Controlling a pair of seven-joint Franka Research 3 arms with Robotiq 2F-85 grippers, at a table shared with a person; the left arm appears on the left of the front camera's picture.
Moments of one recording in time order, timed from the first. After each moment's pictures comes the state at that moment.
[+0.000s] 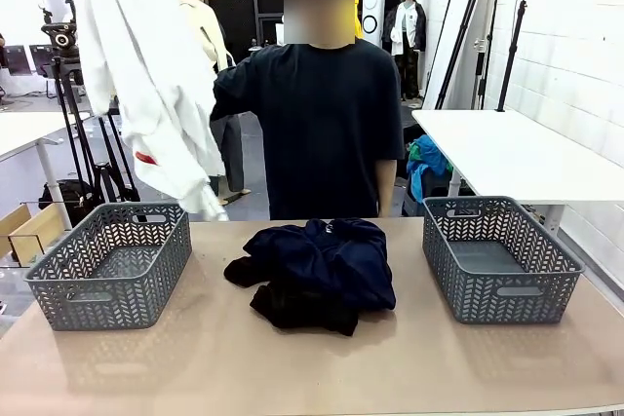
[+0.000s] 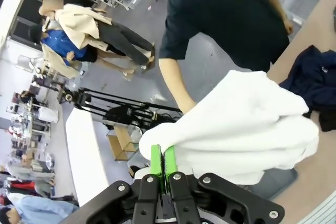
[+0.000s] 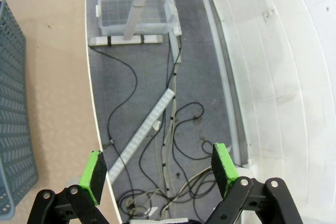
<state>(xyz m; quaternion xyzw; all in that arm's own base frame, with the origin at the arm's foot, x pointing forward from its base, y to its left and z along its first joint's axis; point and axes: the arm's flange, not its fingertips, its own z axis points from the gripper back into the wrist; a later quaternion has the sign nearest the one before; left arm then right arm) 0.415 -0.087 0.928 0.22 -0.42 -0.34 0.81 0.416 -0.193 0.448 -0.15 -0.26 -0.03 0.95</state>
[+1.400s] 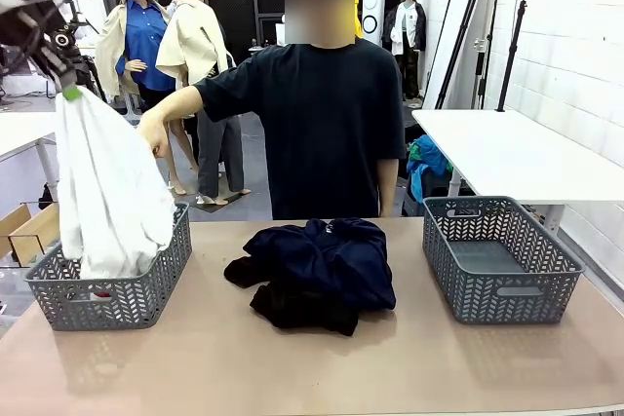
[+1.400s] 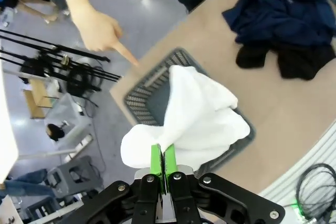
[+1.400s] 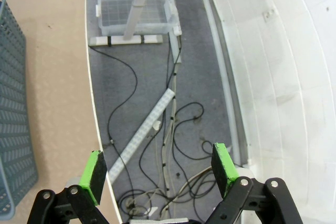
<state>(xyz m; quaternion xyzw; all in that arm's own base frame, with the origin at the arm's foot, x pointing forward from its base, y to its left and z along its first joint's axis) 0.417 -0.023 0.693 0.09 -0.27 -0.32 0.90 0.416 -0.193 0.448 -0.15 -0.26 -0.03 0.95</state>
